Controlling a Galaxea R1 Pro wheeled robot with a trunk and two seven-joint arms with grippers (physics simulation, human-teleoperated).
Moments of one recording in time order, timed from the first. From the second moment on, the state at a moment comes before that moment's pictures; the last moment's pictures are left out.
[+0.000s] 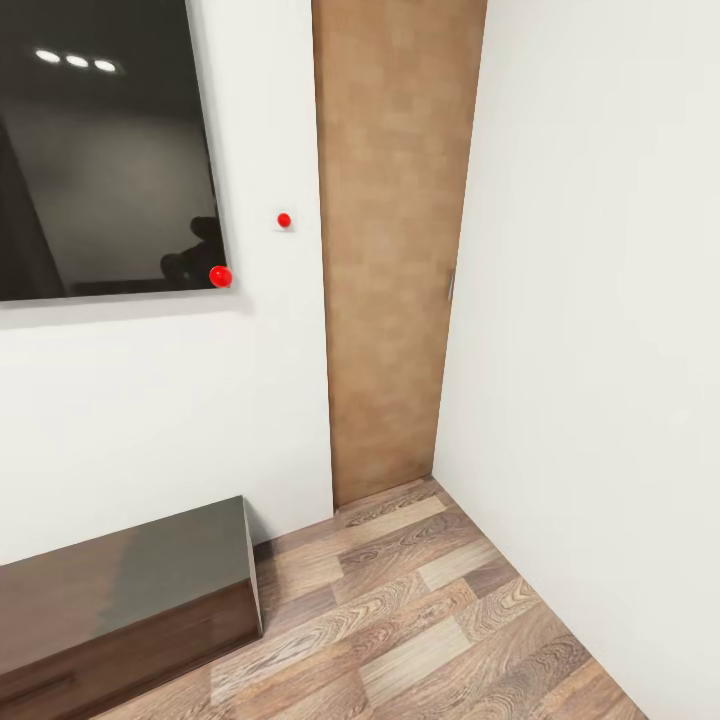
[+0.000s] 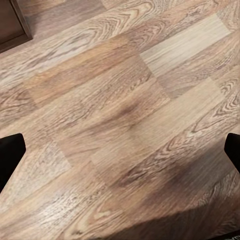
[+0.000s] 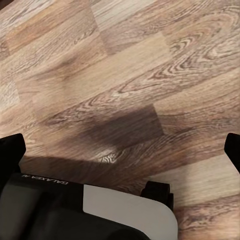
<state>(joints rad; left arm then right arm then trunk) -0.11 0.06 0.01 -0.55 -0.03 -0.04 -0.29 0.00 -0.26 -0.03 -0.50 -0.19 0.02 0.57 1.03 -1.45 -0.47</state>
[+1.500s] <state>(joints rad) -0.11 0.05 0.01 -0.55 -0.03 -0.04 -0.29 0.00 -0.26 -0.03 -0.50 -0.19 0.02 0.57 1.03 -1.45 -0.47</state>
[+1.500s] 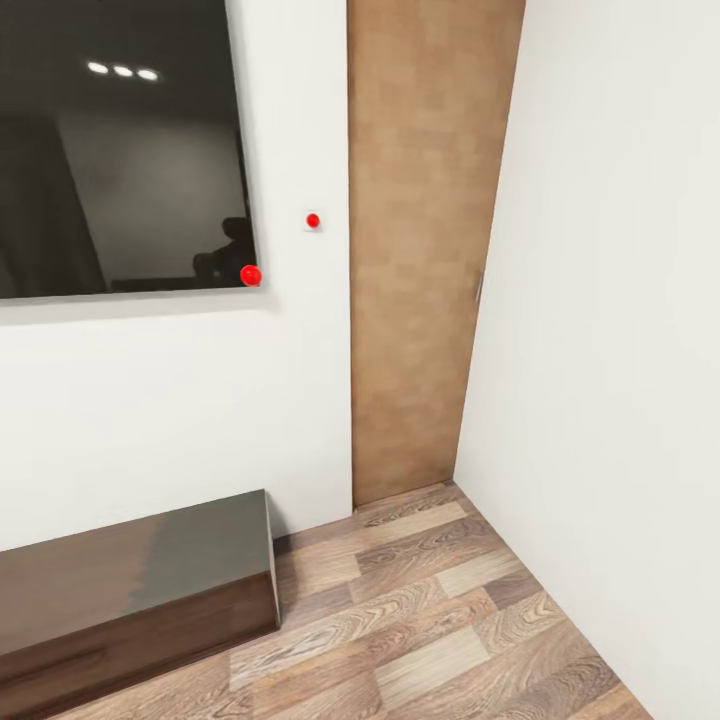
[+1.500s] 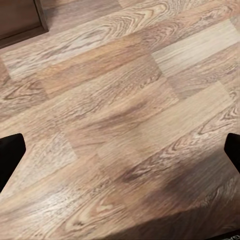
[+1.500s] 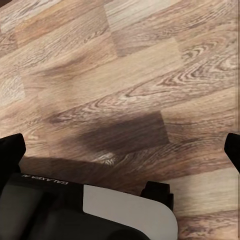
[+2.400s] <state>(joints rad) -0.11 0.05 0.01 -0.55 -0.03 -0.04 -0.29 0.00 -0.26 -0.03 -0.50 -0.19 0.02 0.57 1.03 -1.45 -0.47</state>
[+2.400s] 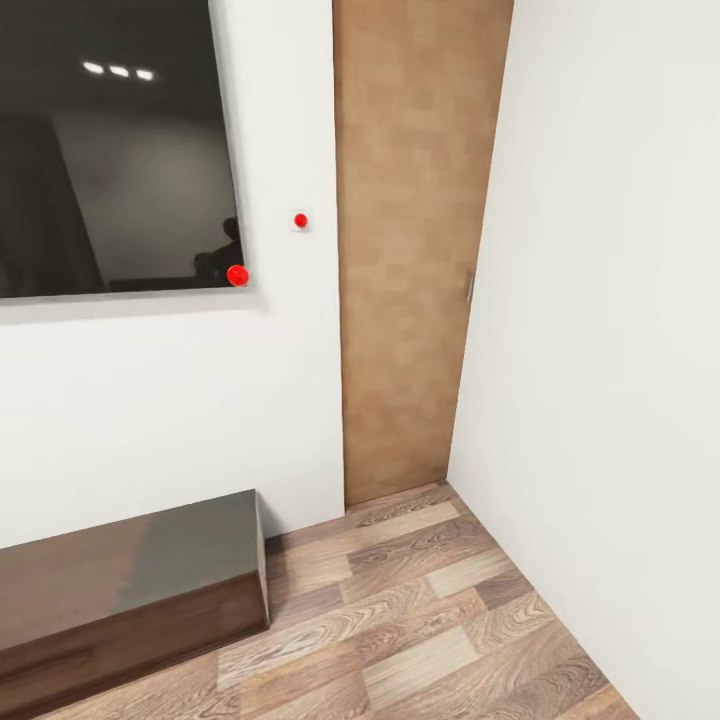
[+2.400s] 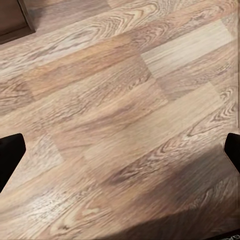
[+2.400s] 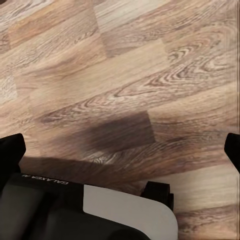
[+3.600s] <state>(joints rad) -0.11 0.05 0.01 -0.55 -0.03 -0.04 -0.29 0.00 -0.25 -0.03 -0.50 -0.19 0.02 0.57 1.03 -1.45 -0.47</state>
